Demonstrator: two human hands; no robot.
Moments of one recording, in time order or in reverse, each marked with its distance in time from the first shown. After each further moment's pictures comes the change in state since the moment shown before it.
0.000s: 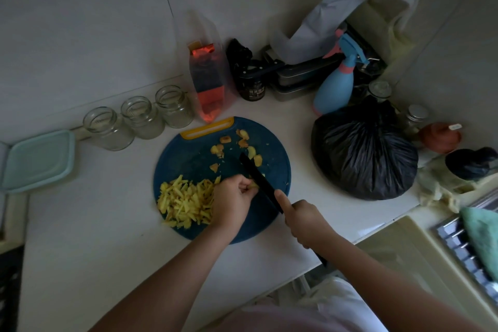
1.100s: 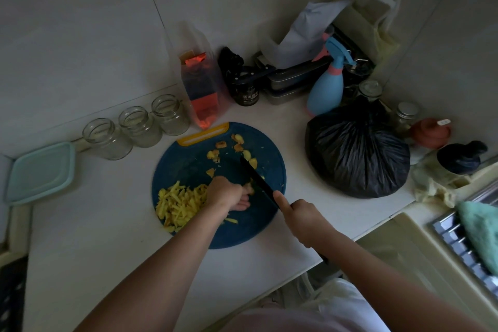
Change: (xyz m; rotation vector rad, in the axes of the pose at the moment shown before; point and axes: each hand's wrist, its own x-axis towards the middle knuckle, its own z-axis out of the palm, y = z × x) left_hand 0.024 0.040 -0.013 -0.274 -0.309 -0.754; right_hand -0.006 0.001 -0.012 -0.050 -0.018 -0.031
